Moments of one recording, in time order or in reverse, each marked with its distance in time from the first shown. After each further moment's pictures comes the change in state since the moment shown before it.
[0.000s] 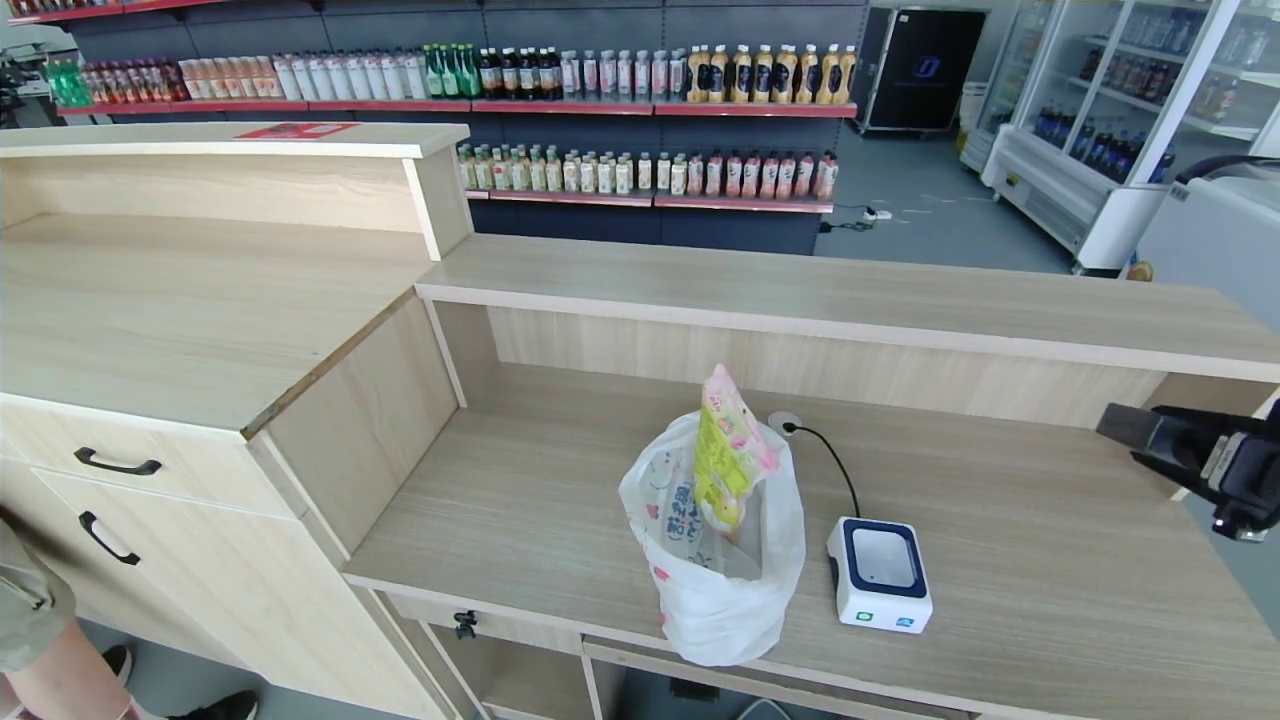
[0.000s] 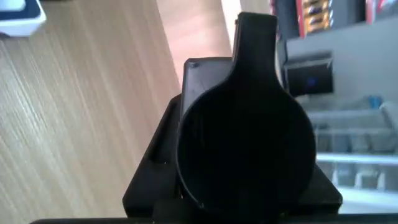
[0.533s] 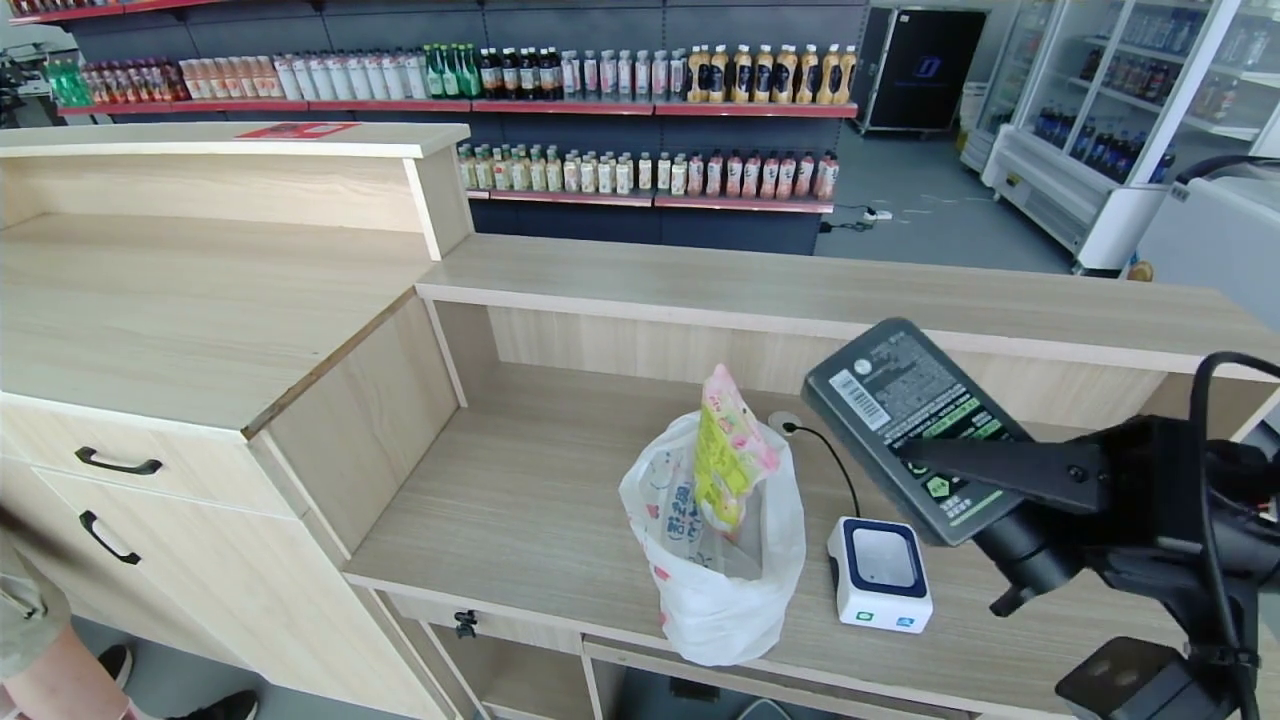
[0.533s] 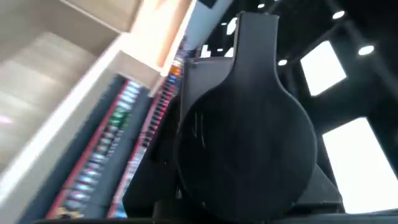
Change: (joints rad) left arm 0.000 0.000 0.000 0.000 0.000 0.000; right arm 0.877 -0.221 0.048 -0.200 0.082 -0.839
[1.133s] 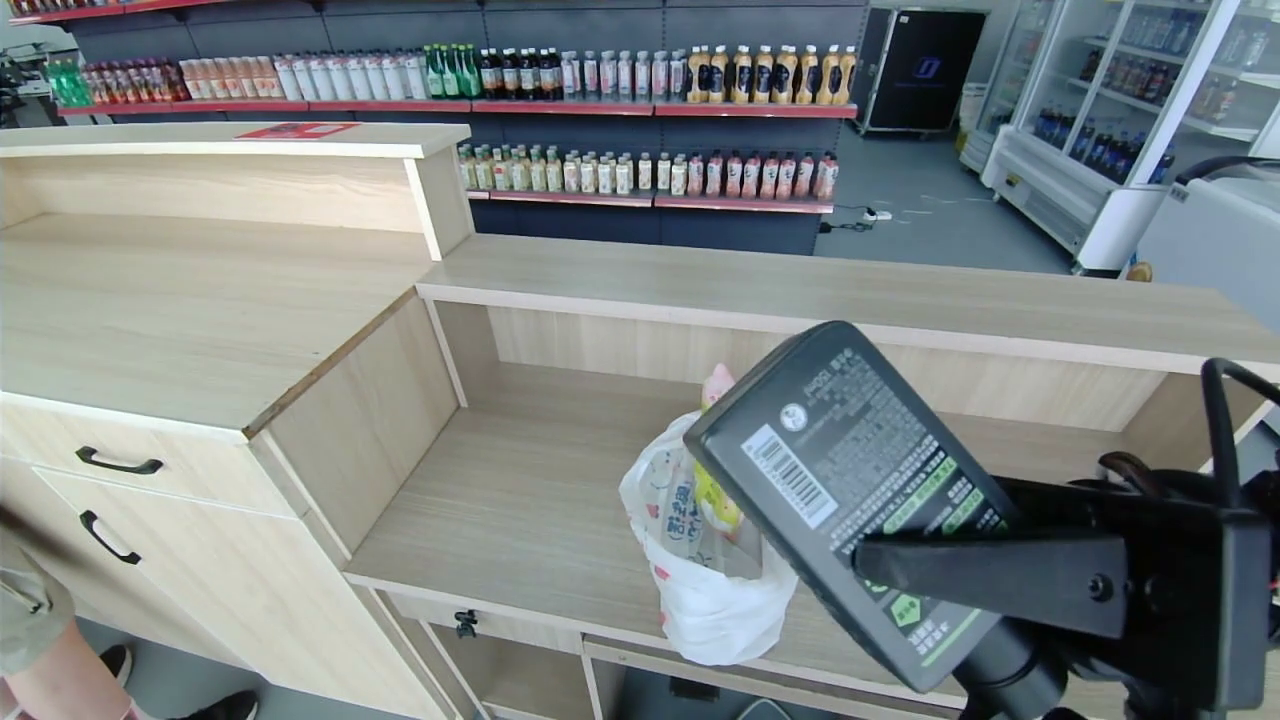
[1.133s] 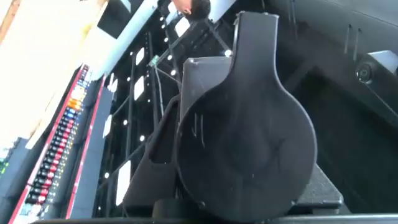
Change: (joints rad) left arm 0.000 0.000 0.000 0.000 0.000 0.000; right arm 0.295 0.079 0.006 -0.256 0.024 -0.018
